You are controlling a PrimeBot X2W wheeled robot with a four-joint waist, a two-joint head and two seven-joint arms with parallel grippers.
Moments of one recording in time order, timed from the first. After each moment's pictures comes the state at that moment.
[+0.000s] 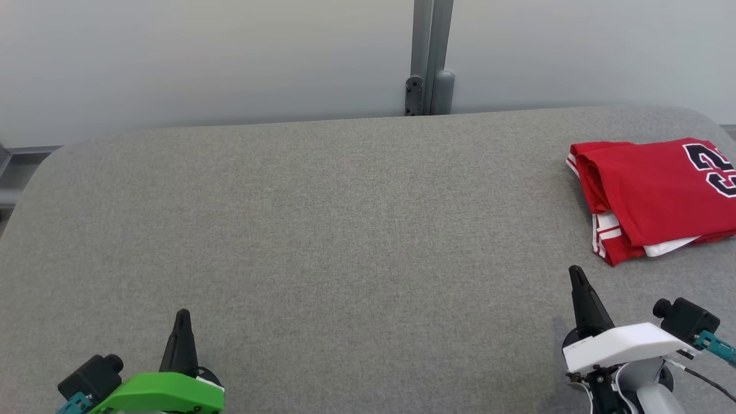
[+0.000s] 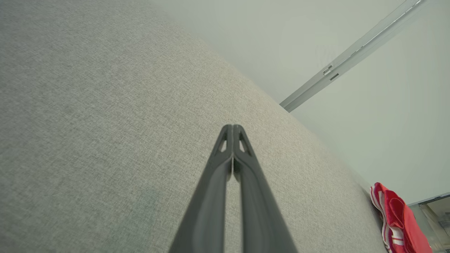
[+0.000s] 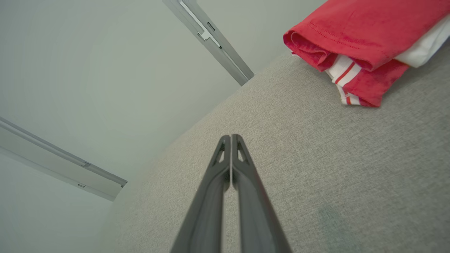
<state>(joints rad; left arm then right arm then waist) 0.02 0.07 -0.06 0.23 -0.81 -0.01 -0.11 -0.05 -0.06 0.03 0.25 0.78 0.13 -0.14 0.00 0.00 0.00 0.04</state>
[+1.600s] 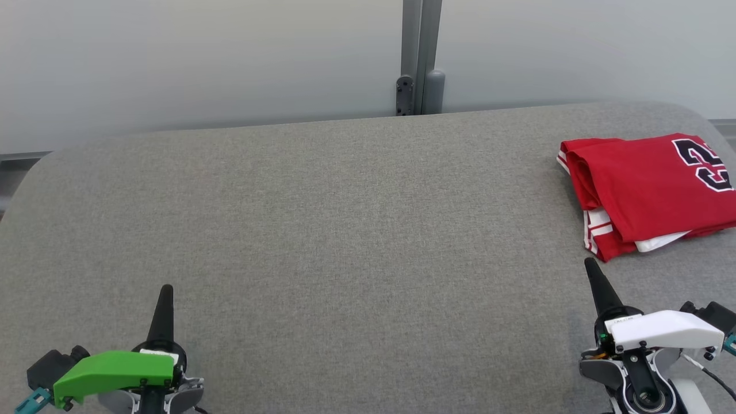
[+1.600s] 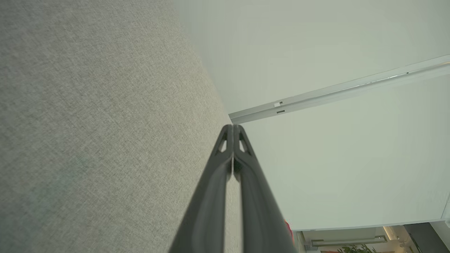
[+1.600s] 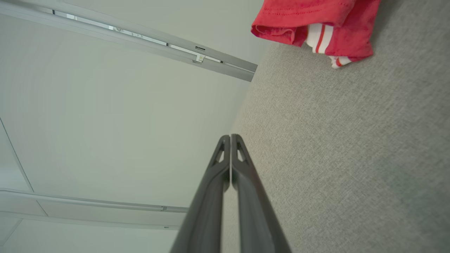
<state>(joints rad) -0.05 0.06 0.05 0.24 -1.30 -0.08 0.03 -0.08 -0.06 -0.04 0.25 1.30 0.13 0.00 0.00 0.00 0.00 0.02</state>
